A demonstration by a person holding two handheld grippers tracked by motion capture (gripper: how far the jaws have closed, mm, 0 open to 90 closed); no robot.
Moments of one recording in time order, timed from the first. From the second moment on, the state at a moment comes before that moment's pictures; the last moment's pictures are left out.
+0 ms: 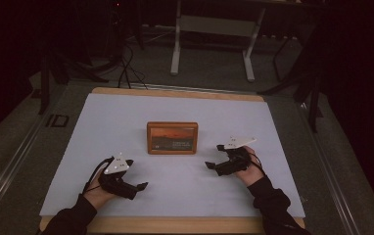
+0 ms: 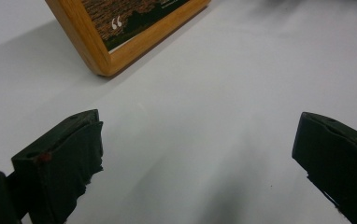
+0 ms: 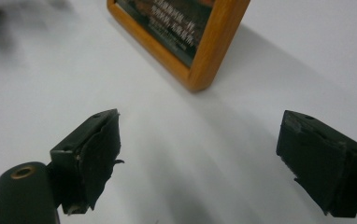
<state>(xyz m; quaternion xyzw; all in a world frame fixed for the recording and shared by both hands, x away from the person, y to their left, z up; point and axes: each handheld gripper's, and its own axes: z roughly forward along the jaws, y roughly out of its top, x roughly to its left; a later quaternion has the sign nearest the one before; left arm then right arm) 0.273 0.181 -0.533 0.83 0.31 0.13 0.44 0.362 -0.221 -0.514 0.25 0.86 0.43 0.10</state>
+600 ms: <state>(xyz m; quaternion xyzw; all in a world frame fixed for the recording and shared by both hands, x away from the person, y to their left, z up) 0.272 0.182 -0.533 0.83 0.31 0.14 0.43 0.316 -0.254 -0.521 0.27 0.85 0.44 0.10</state>
